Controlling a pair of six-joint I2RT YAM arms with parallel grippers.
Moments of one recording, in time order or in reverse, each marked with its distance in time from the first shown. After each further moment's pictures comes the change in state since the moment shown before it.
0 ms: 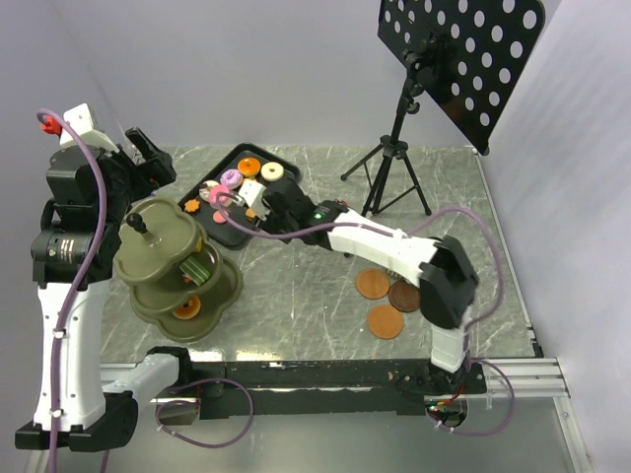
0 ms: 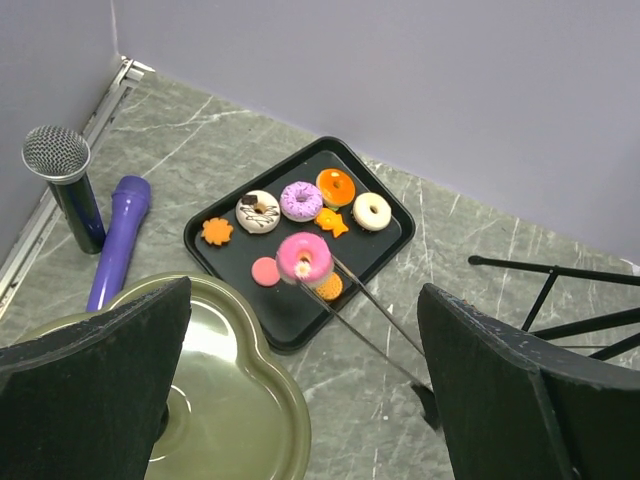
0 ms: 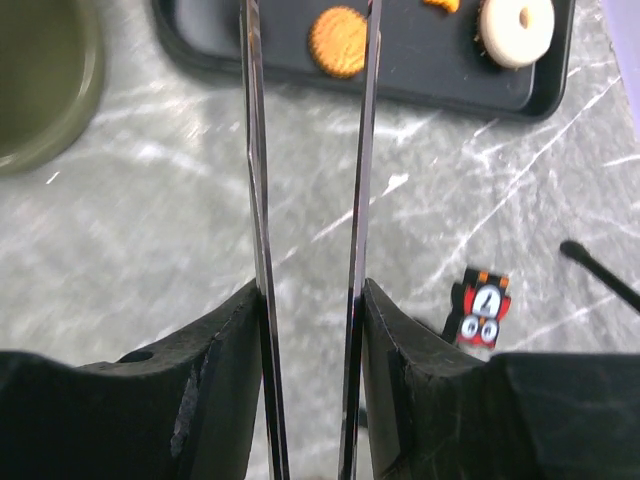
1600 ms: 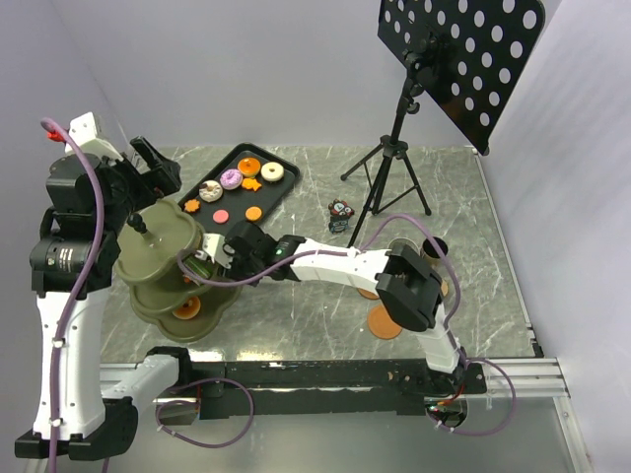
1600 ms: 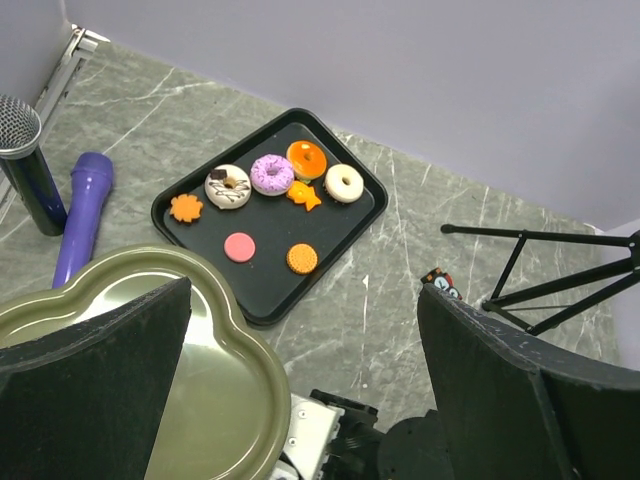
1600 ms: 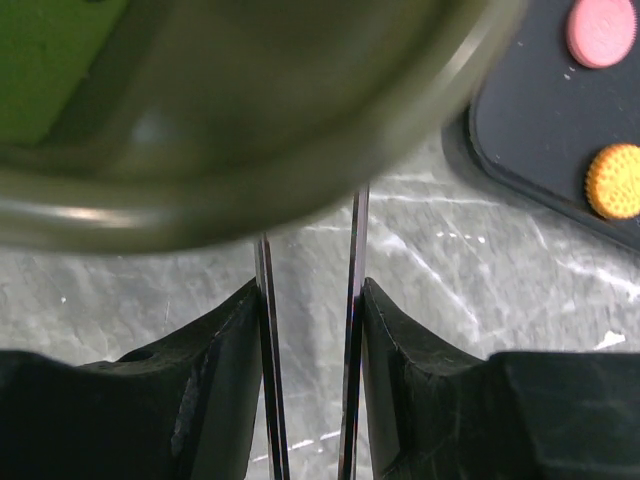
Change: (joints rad) left arm 0.000 -0.035 -0.030 -0.024 0.087 -0.026; right arm 0.186 0.157 0.002 0.095 -0.188 -0.002
